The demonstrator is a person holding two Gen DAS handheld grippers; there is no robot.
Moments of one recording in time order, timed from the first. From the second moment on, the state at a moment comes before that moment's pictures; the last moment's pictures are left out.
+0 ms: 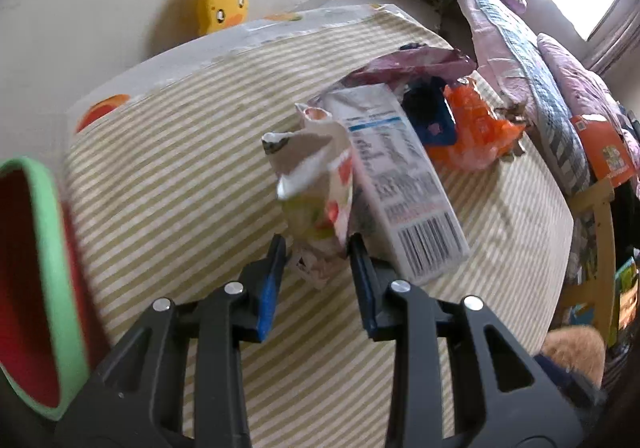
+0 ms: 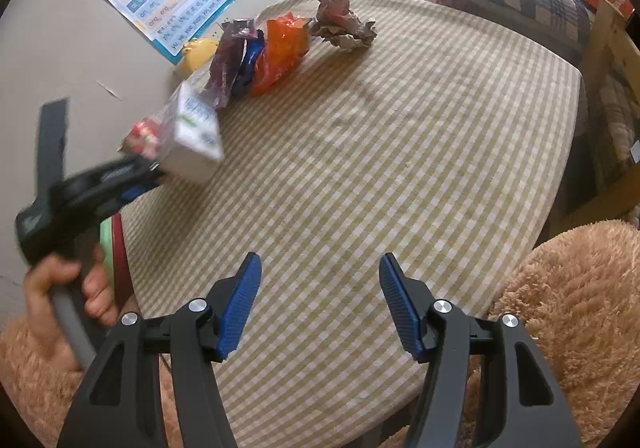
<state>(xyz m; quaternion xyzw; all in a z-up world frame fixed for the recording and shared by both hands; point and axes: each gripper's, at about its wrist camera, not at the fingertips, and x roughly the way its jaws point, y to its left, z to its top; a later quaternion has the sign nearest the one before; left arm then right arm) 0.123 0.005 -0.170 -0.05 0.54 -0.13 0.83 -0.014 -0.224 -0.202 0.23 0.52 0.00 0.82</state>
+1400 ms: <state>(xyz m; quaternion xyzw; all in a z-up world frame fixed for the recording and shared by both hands) 0.045 0.071 -0.193 -0.08 0.59 -0.12 0.79 0.121 -0.068 -0.201 0.20 0.57 0.07 0.79</state>
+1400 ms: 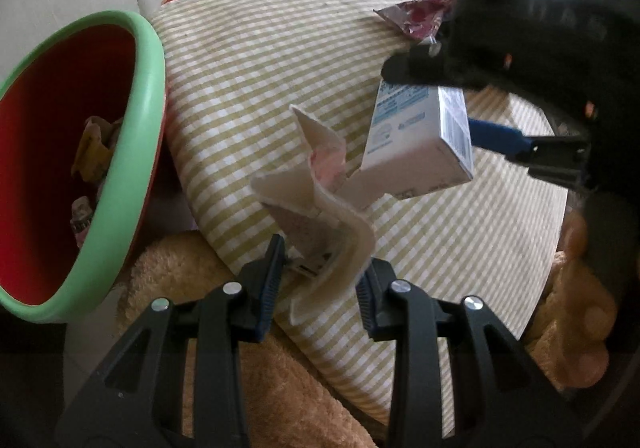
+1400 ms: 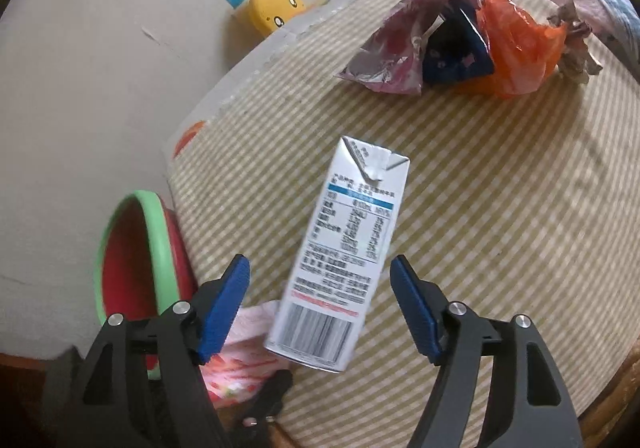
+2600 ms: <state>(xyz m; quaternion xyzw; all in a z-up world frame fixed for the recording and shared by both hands) 0.051 0.020 -0.183 0.00 0.52 -0.09 0.85 0.020 -0.175 -0.205 0.19 0.54 0.03 0.82</state>
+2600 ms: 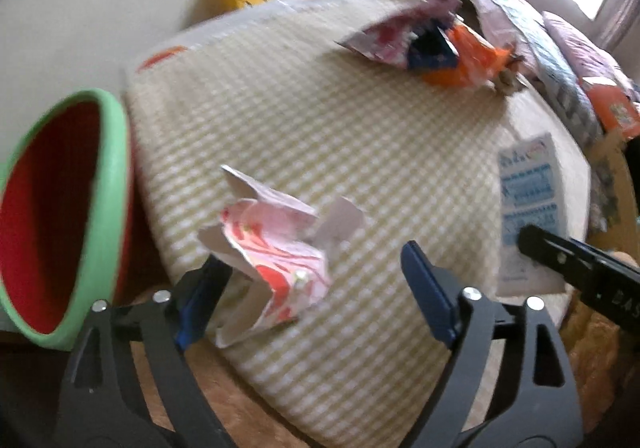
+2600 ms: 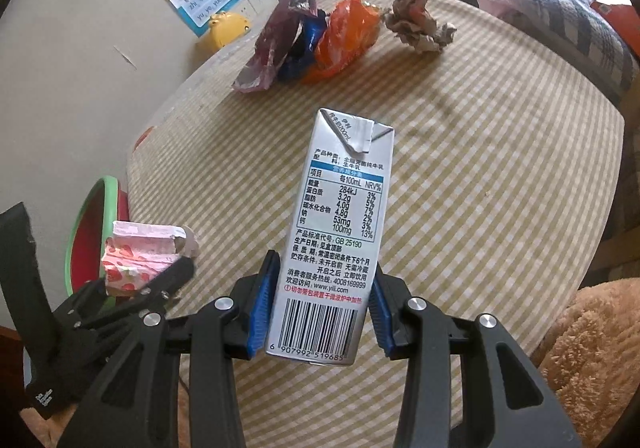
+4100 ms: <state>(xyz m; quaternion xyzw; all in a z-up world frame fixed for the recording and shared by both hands) 0.043 0.040 -0.150 0.06 0.47 -0.08 0.88 0.013 -0.154 -0.191 0.13 0.53 0.02 0.84</state>
